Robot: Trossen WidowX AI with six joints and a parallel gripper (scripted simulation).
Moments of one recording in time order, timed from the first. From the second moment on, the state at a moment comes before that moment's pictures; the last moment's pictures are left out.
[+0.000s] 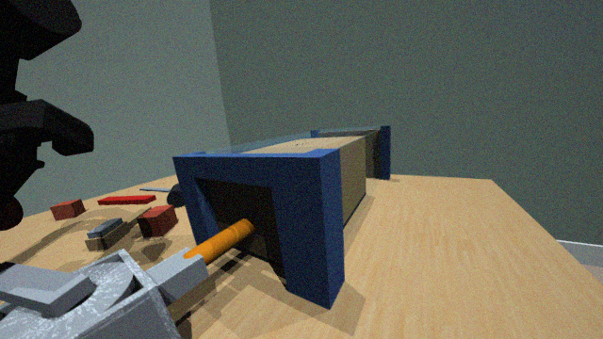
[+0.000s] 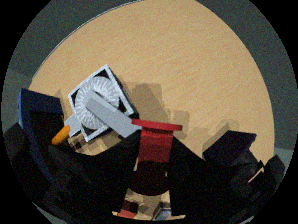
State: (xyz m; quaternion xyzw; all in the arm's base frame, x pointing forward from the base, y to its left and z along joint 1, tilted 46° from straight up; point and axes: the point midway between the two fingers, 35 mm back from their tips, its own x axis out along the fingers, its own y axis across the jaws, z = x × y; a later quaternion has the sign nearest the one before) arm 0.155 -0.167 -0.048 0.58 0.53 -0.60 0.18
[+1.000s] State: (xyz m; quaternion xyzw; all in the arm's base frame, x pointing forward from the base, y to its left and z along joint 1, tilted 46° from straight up) arm 0.125 -0.189 -0.066 0.57 0.53 -0.60 0.17
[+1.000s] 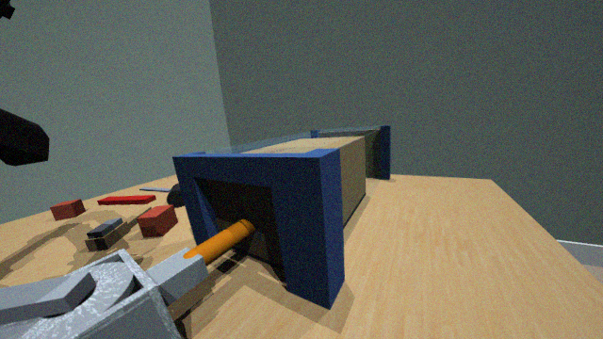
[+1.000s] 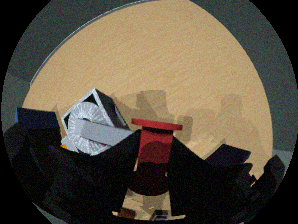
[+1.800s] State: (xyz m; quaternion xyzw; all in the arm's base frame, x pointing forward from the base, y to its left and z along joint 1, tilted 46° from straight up) arm 0.111 -0.209 -0.084 0.57 0.53 -0.61 0.17
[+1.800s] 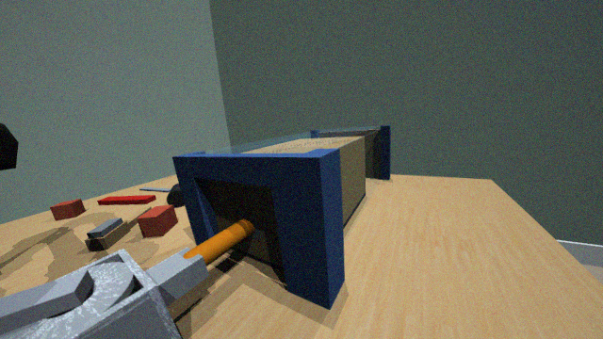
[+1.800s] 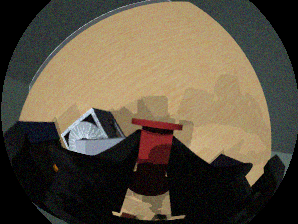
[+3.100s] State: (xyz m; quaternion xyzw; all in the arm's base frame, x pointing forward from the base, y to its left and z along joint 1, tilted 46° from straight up) arm 0.111 -0.253 -0.058 0.57 0.53 -0.61 0.17
